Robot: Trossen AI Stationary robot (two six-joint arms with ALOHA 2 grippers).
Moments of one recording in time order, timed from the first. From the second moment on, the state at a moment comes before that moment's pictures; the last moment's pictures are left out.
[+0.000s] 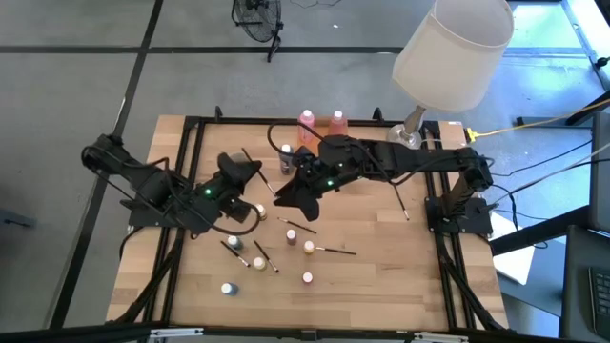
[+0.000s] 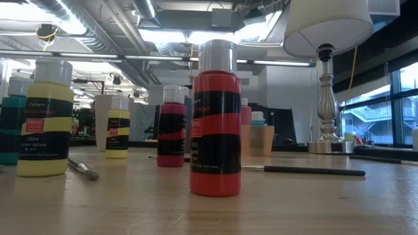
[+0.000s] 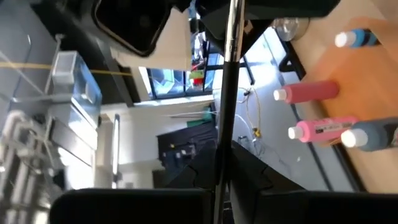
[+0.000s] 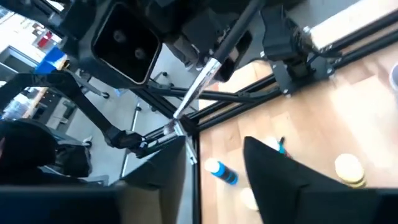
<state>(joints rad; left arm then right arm) -0.53 1.27 1.46 -0.74 -1.26 1.04 0.11 1.80 1.93 -0.50 -0.20 0.63</state>
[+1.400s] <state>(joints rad) -0.53 0.22 0.46 0.06 -0.91 0.07 0.17 1.79 2.02 -0.49 -0.19 0.24</state>
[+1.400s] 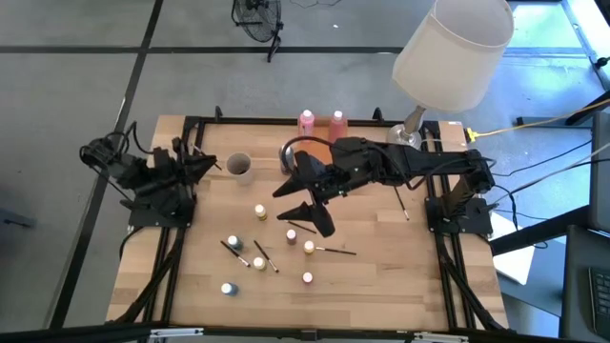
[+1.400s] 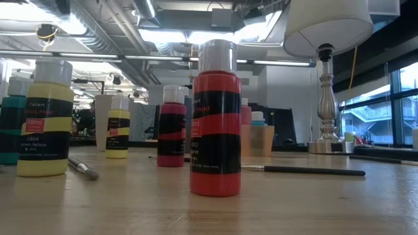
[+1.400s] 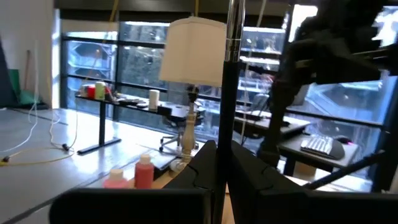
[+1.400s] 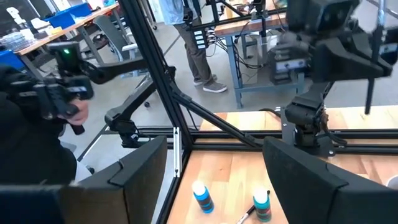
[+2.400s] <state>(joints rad) -0.11 0.05 0.10 0.03 -0.78 -0.21 0.20 1.80 2.02 -0.42 -0.19 0.31</state>
